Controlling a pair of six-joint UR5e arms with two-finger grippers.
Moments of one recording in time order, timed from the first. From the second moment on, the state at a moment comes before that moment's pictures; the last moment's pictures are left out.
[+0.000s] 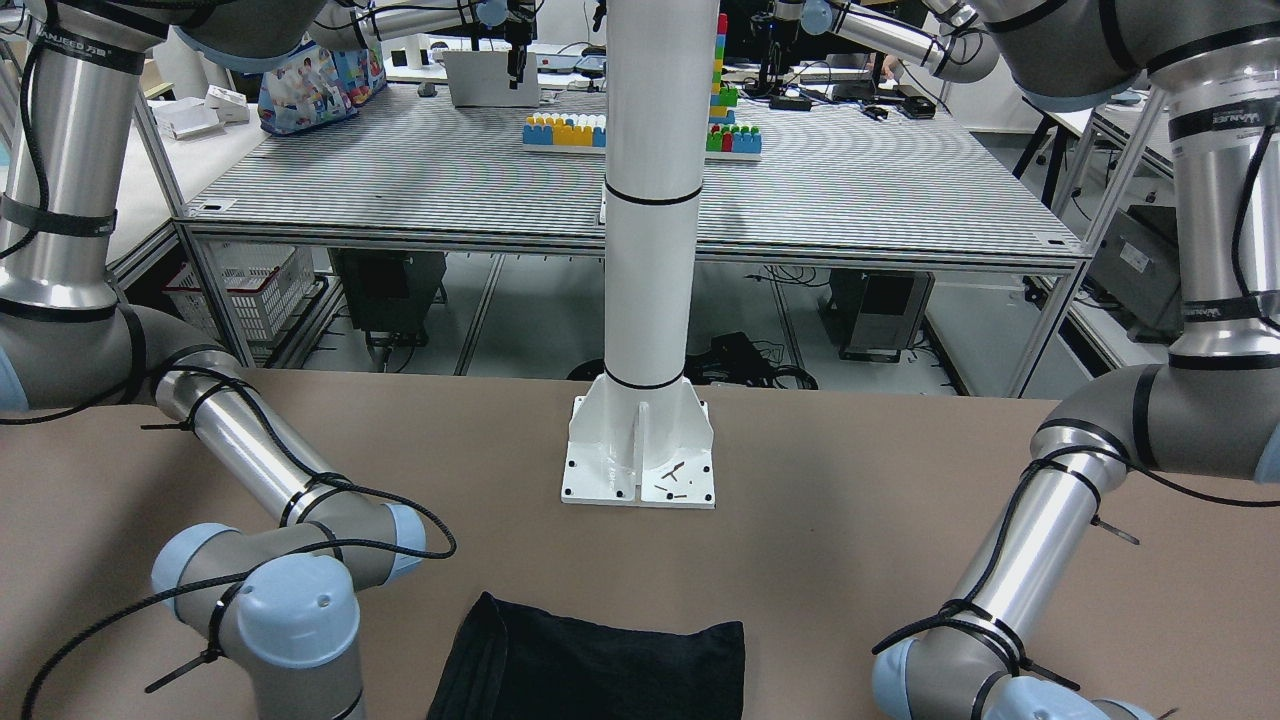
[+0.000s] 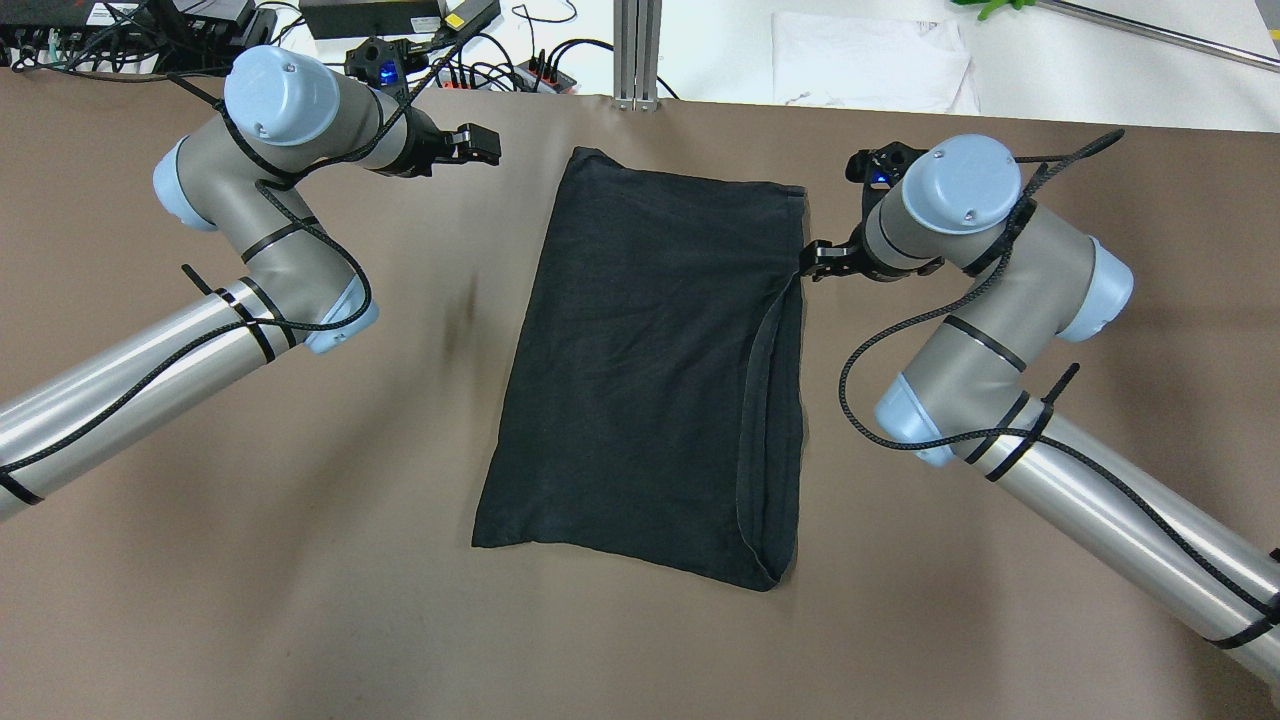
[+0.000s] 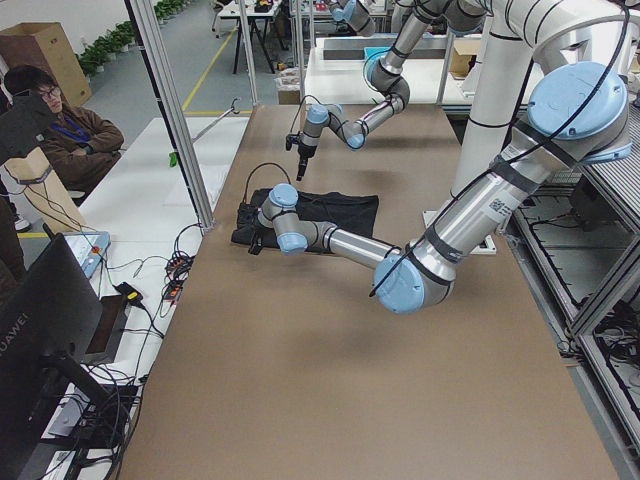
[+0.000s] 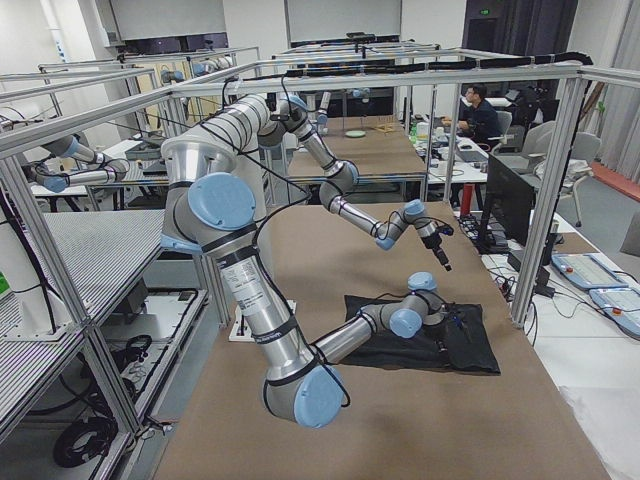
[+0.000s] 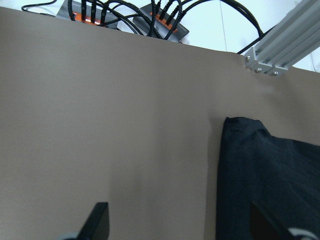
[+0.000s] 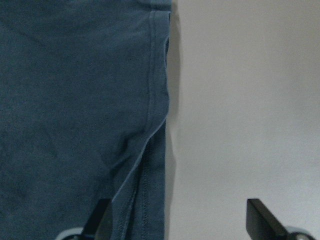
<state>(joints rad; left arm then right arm) -0.93 -2.38 -1.07 -2.41 -1.86 -1.18 0.83 -0.95 1.48 -1.31 1.81 1.03</state>
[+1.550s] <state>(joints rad) -0.92 -2.39 -1.07 -2.41 -1.86 -1.18 0.71 -0.87 1.32 -1.32 1.65 1.18</state>
